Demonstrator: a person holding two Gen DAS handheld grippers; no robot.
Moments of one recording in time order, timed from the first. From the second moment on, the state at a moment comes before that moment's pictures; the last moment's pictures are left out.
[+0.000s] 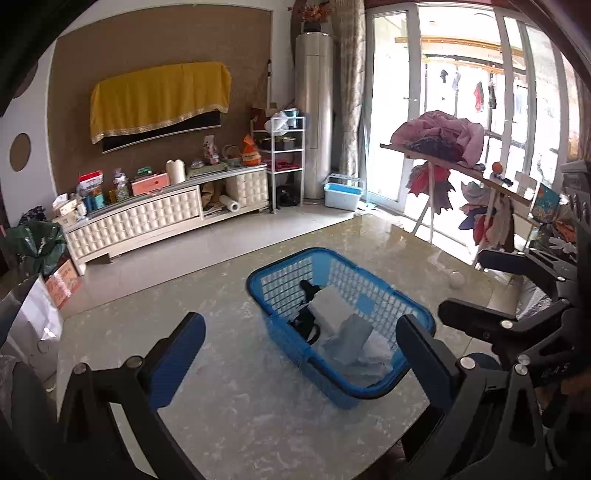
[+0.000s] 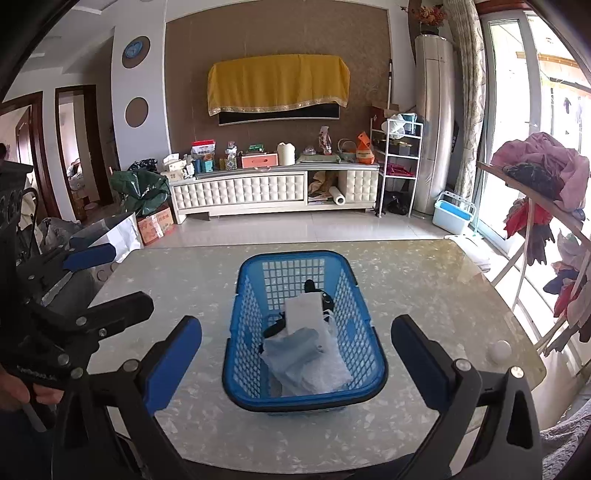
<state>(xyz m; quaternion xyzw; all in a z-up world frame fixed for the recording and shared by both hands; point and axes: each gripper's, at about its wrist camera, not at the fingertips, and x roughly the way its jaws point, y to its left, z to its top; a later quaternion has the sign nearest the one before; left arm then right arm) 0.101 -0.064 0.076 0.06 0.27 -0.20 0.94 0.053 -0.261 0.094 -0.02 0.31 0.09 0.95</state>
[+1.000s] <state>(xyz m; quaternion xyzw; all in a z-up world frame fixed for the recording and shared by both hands) 0.086 -0.055 0.077 0.04 0.28 -0.20 0.94 0.040 -0.247 0.095 -0.02 0.32 0.09 0.94</state>
